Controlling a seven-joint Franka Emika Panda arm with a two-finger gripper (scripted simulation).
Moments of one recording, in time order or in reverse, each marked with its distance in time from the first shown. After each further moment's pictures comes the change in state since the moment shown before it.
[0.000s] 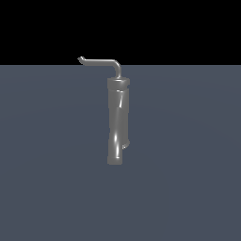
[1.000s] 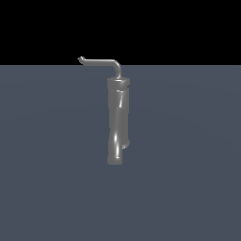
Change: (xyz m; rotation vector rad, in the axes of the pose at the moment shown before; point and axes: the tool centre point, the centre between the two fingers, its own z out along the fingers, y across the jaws) arm 0.007 -0.011 0.000 0.015 0.024 0.029
